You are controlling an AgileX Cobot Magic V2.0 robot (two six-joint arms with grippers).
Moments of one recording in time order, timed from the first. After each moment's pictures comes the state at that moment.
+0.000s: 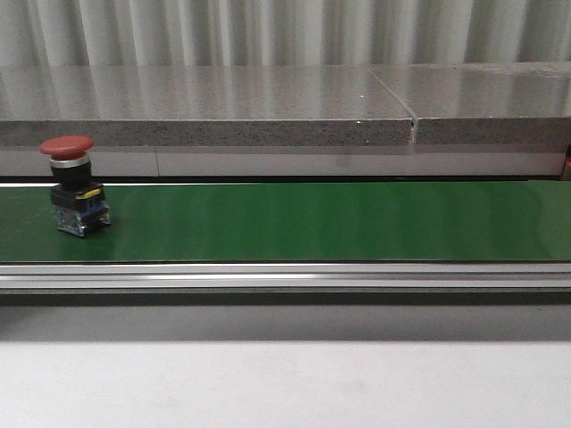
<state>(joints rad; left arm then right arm) 0.44 2.00 -1.59 -0.32 0.78 0.12 -0.12 0.75 -0.74 0.22 0.68 -0.16</state>
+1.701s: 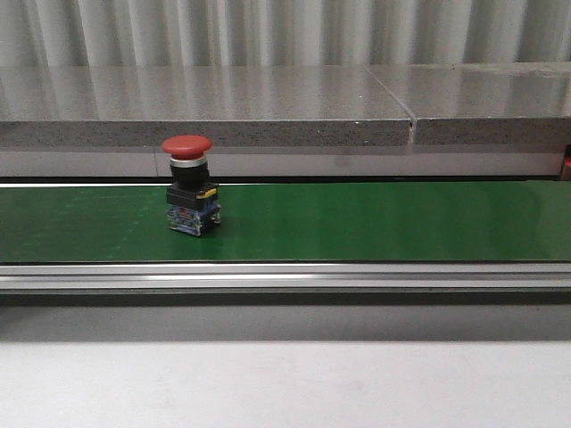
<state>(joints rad) 0.21 1.52 -1.03 -0.44 0.68 0.17 -0.12 0.75 -0.74 0.22 0.68 -0.17</state>
